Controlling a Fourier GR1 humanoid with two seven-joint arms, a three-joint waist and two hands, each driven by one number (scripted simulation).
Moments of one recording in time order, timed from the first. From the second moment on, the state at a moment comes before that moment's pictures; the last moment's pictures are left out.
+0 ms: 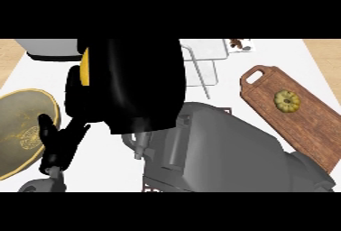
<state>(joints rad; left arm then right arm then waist) -0.05 0.17 0.07 -1.35 0.12 0.01 0.30 -1.23 -0.03 0.50 -1.55 0.67 -0.10 1.17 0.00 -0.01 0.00</state>
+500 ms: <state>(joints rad) -0.07 0.17 0.08 -1.34 0.11 0.01 0.29 -1.37 -0.11 0.24 -1.38 0.64 -0.01 1.08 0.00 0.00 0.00</state>
